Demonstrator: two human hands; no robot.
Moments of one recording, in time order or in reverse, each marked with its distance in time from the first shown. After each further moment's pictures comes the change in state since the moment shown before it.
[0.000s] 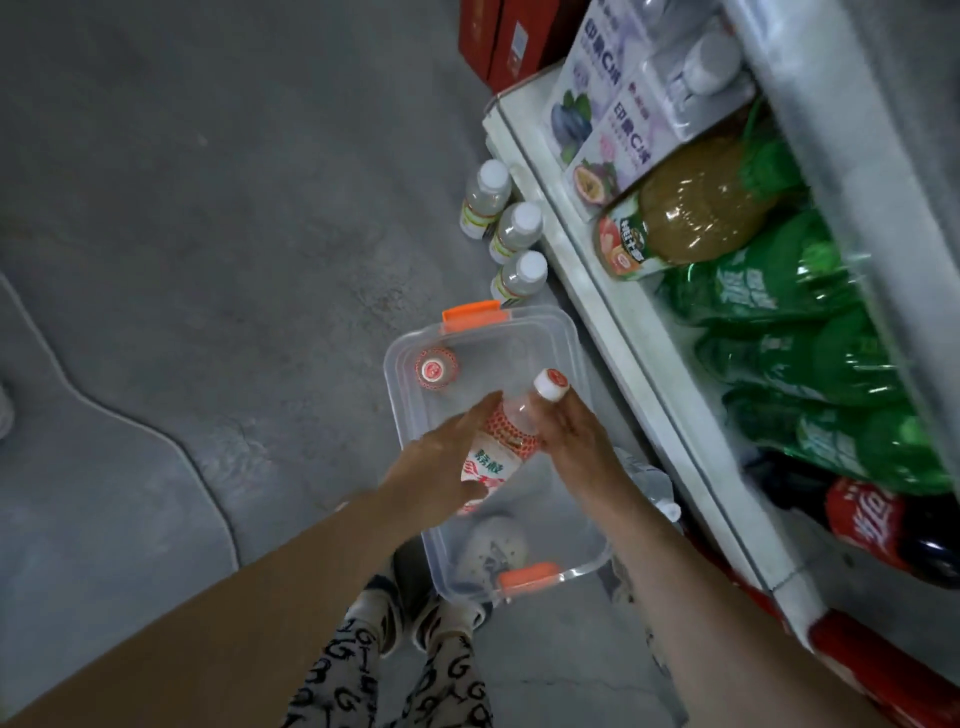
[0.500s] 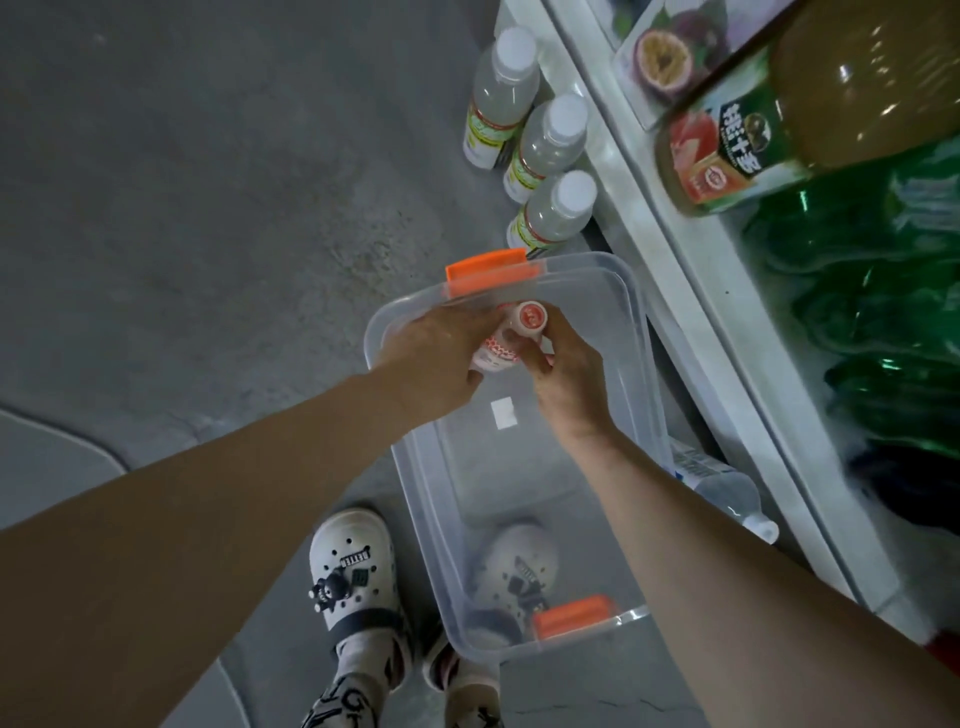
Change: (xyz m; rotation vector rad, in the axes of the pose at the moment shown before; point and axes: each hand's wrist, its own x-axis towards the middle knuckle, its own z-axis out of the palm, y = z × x) left_hand 0.138 -0.070 -0.020 0.345 0.205 0.171; right_hand 0.145 0.073 0.059 -0.147 0.285 -0.253
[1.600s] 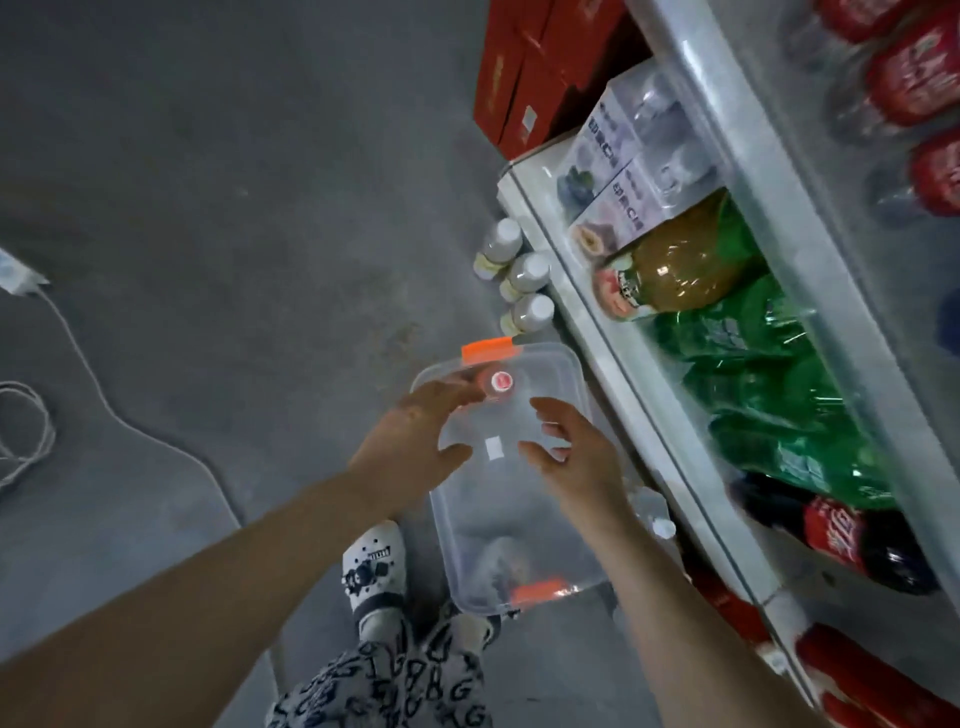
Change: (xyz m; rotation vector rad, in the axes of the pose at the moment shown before) left_hand -0.150 0.079 -0.140 -0.408 0.093 -0.109; right_hand -0.129 -0.160 -0.108 -0.051 -0.086 0.065
